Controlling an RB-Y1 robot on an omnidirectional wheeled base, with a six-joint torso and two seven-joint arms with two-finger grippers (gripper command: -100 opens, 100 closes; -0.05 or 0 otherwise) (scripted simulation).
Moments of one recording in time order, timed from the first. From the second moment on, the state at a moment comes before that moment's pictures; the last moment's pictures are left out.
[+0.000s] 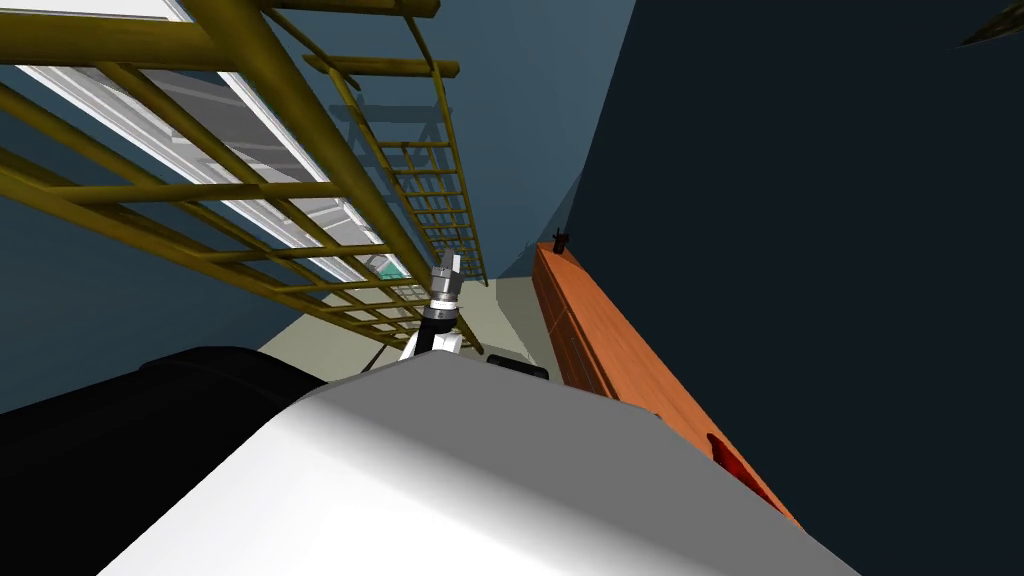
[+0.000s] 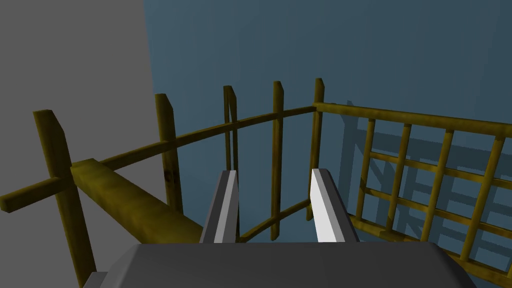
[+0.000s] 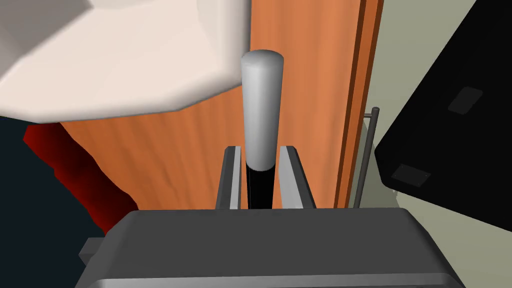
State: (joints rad) left arm 0.53 0.00 -0.05 -2.25 -0.11 -0.49 0.05; right arm 0.53 -1.27 0.90 -0.95 0.11 -0.14 0.49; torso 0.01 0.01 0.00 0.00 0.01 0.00
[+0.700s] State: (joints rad) left arm 0.53 0.00 -0.05 -2.25 -0.11 -0.49 0.05; right arm 0.55 -1.41 0.94 -0.95 0.08 -0.15 0.48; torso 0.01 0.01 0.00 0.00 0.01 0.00
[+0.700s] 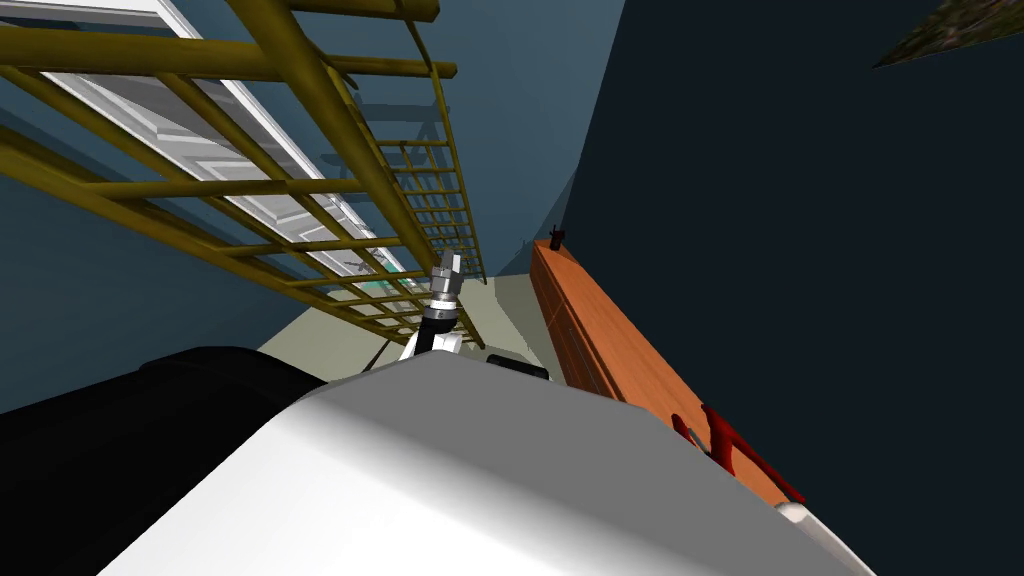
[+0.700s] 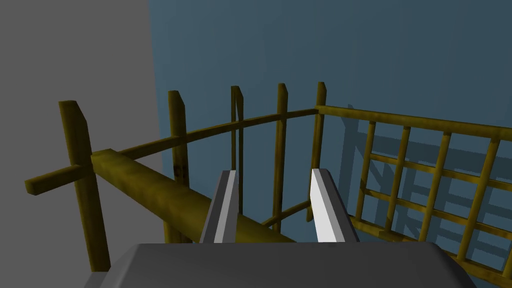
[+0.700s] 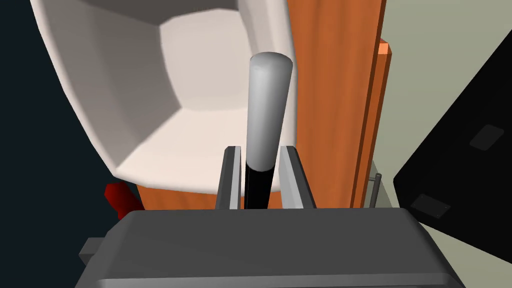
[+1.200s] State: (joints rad) left arm 0.53 0.00 -0.05 -2.25 -0.11 -0.49 0.05; right arm 0.53 -1.46 0.94 -0.99 0.09 -0.23 0.54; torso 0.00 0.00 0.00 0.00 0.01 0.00
